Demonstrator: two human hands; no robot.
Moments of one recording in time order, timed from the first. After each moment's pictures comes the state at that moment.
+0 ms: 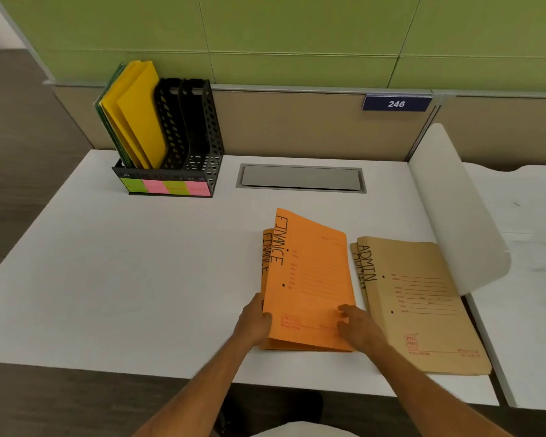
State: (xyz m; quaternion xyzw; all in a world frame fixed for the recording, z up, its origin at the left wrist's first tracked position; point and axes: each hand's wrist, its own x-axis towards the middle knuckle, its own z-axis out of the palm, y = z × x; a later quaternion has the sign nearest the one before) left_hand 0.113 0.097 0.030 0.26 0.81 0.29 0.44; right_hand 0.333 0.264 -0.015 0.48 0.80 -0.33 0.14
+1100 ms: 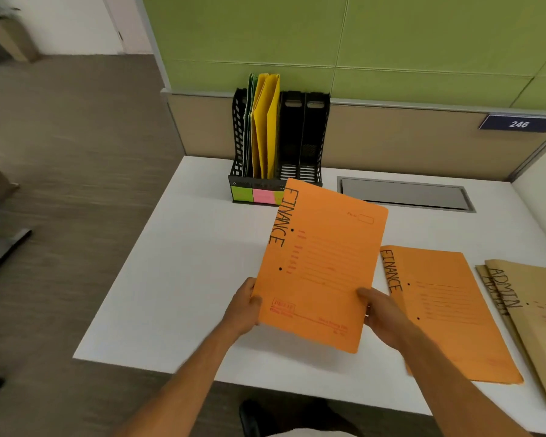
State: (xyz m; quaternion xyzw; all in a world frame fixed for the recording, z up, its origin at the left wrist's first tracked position) left_hand -0.213 -0.118 0.064 0.26 0.77 0.41 0.41; right_hand 0.031 0.093 0.062 0.47 0.41 -0.77 -0.12
